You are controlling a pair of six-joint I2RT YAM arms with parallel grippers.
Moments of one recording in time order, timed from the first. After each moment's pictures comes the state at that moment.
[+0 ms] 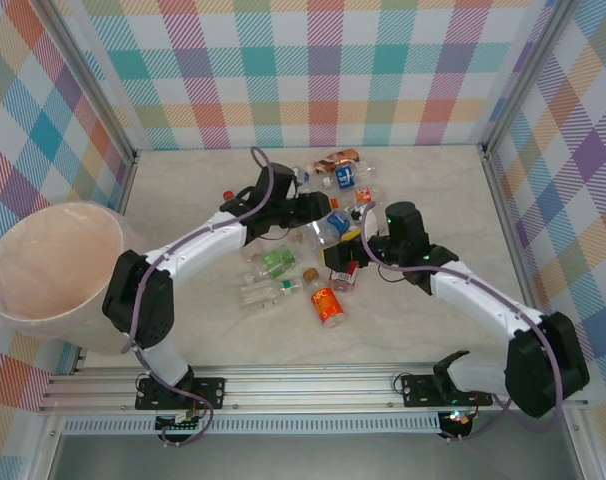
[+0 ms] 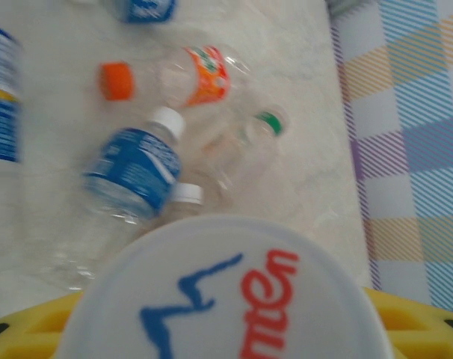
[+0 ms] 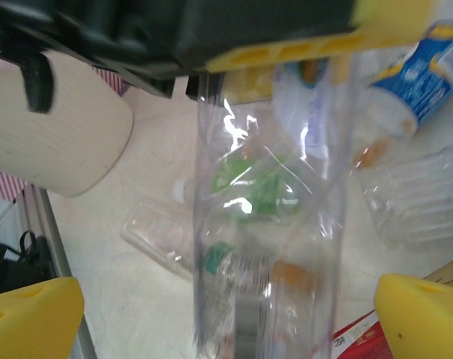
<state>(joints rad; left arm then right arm) -0.59 1.70 1.35 -0.30 0.23 -0.78 0.51 1.22 0.79 -0.09 -0.56 0.23</state>
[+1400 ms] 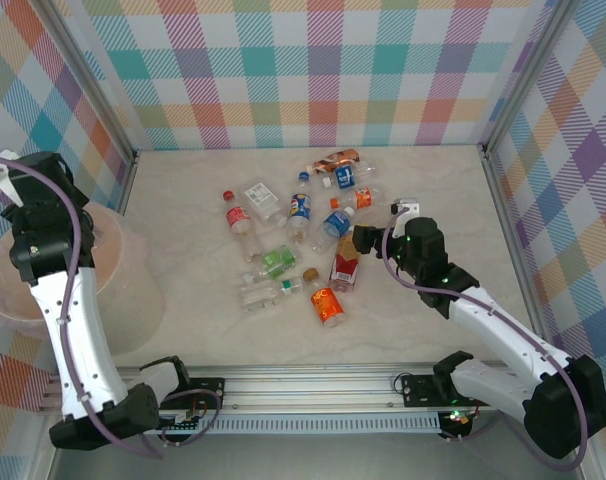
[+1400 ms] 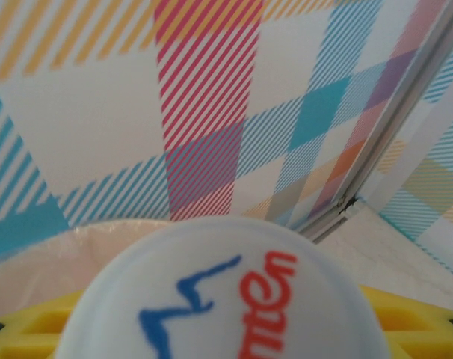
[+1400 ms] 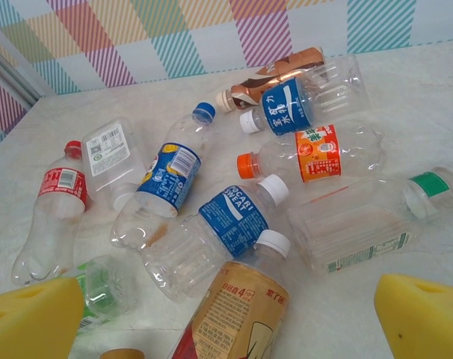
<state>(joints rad) 0.36 1.10 1.58 -0.92 -0.50 -0.35 0.51 1.01 0.66 -0.05 0.08 0.35</state>
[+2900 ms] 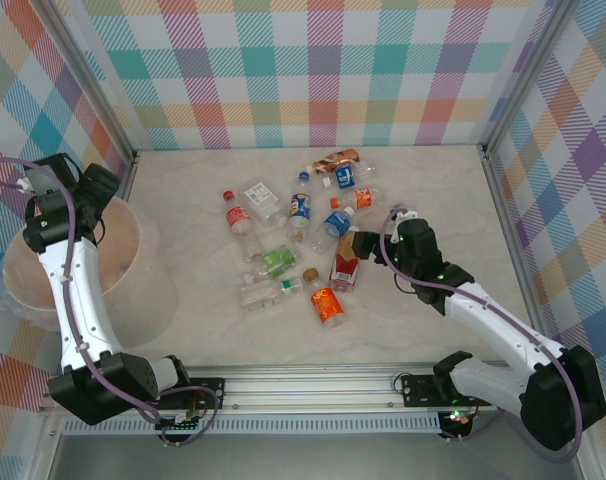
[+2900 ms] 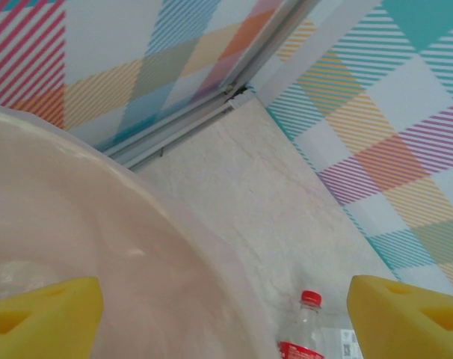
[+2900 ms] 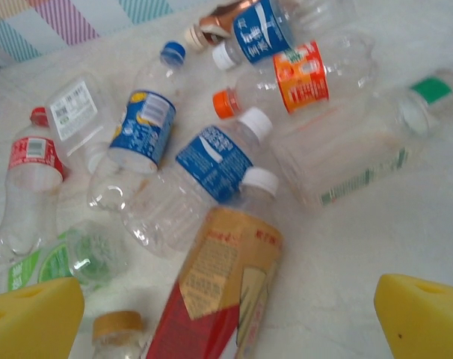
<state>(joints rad) 0.40 1.21 1.45 -0.83 -0.01 -0.61 0.51 1.04 0.65 -0.18 0.07 0.49</state>
